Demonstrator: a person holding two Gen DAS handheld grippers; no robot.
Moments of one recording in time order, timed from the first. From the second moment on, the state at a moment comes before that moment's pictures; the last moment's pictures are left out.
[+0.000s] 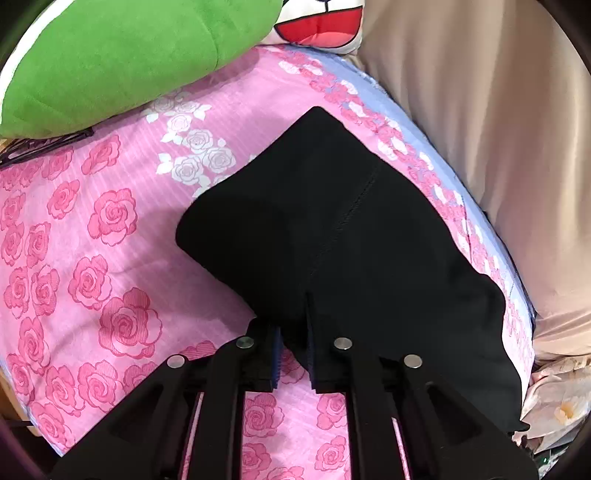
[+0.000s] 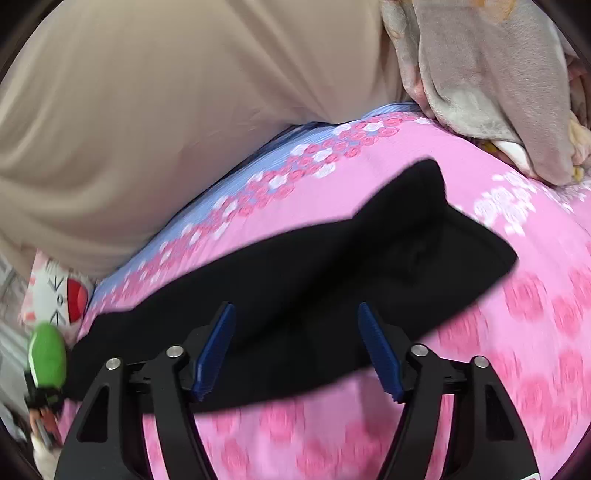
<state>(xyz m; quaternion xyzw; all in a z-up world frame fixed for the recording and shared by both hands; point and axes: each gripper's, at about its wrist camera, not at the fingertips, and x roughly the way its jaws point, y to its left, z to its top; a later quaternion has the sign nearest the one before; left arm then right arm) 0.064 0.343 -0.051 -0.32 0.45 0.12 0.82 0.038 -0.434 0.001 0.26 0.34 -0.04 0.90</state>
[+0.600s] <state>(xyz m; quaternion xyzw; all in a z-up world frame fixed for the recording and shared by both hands) 0.072 0.347 -0.050 -0.28 0.47 0.12 0.83 0.032 -0.502 -0.049 0.31 0.38 -0.07 0.87</state>
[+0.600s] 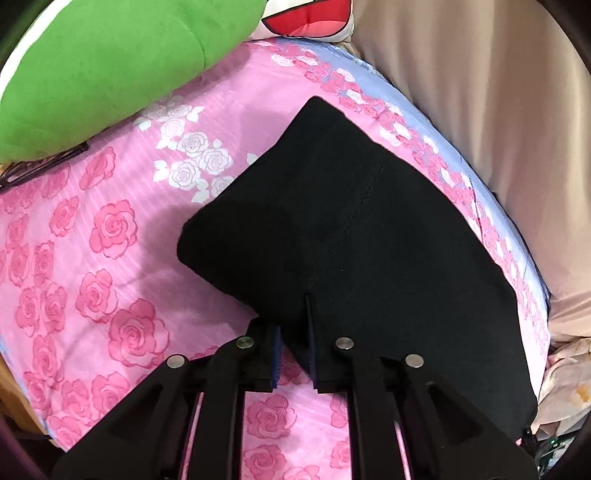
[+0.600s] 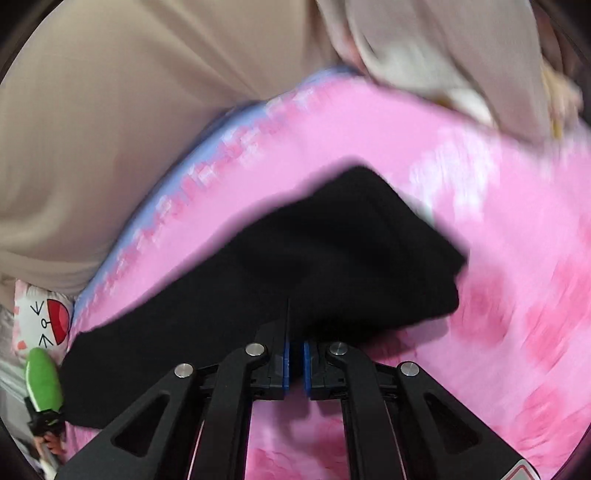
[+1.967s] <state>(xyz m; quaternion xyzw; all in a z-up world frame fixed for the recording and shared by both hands) 0.030 0.337 -0.009 -0.17 0.41 0.24 0.86 0.100 -0.288 0.047 0.08 0.38 0.10 0.92</state>
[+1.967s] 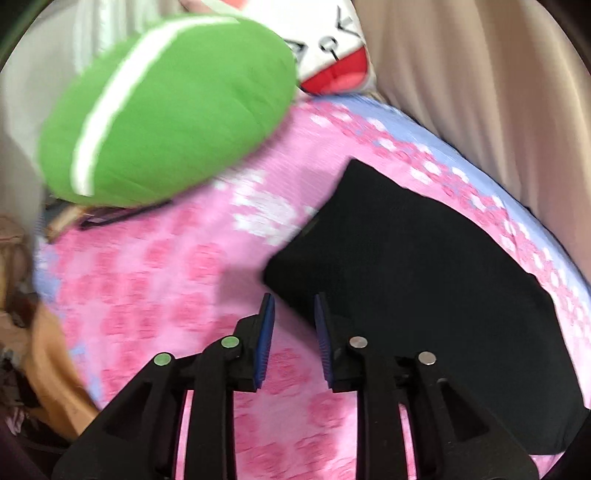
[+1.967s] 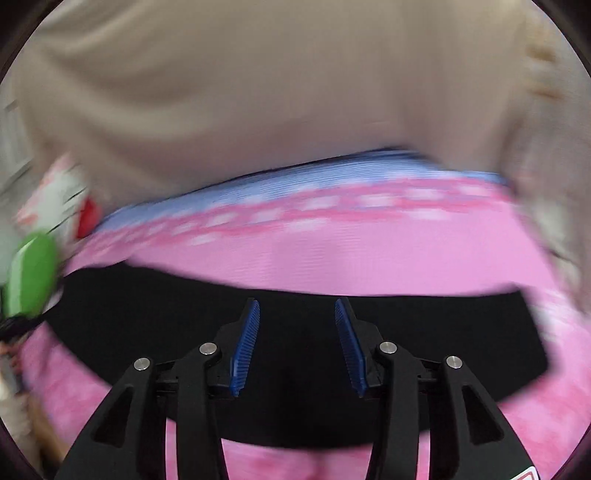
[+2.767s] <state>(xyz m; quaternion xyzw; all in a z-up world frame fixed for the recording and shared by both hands) 0.059 0.259 -0.041 -0.09 0.43 0.13 0.89 0.321 0.017 -0.015 -0.01 0.46 0.21 0.86</state>
